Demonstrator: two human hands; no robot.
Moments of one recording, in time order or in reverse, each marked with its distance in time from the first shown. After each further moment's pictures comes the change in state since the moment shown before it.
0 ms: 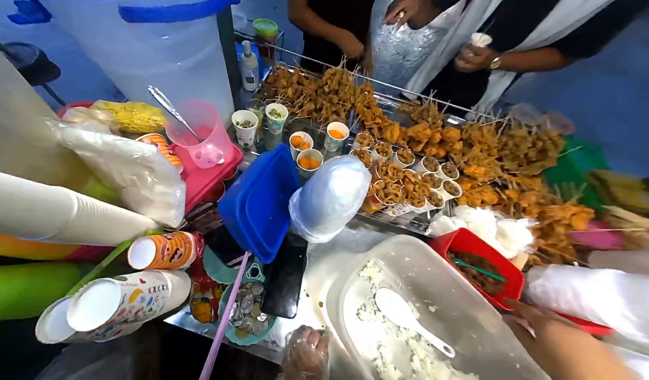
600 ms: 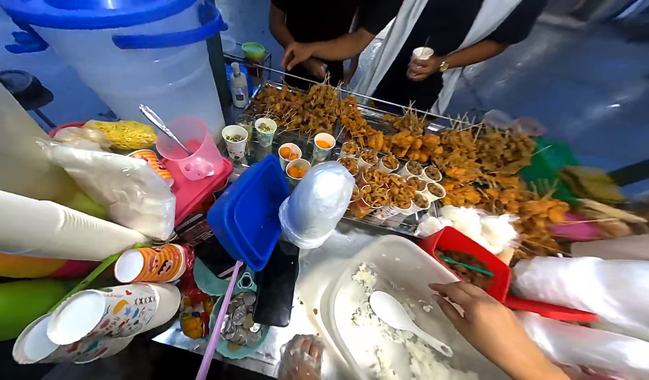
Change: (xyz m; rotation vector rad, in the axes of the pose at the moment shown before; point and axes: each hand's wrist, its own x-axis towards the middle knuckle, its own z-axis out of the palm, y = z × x) left_hand -0.003 0.011 -0.013 -0.050 -0.155 -0.093; right_hand 0.017 -0.042 0.053 0.100 0.422 -0.430
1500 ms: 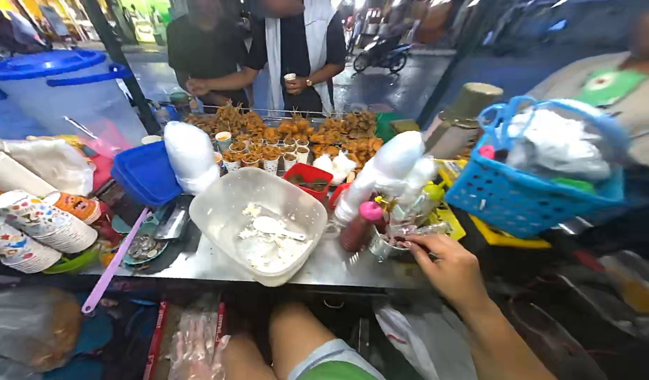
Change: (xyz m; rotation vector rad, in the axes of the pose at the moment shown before) left_hand -0.189 0.136 0.007 0.222 -0.058 -0.403; right_hand -0.311 0.159 -0.060 0.081 0.648 0.063
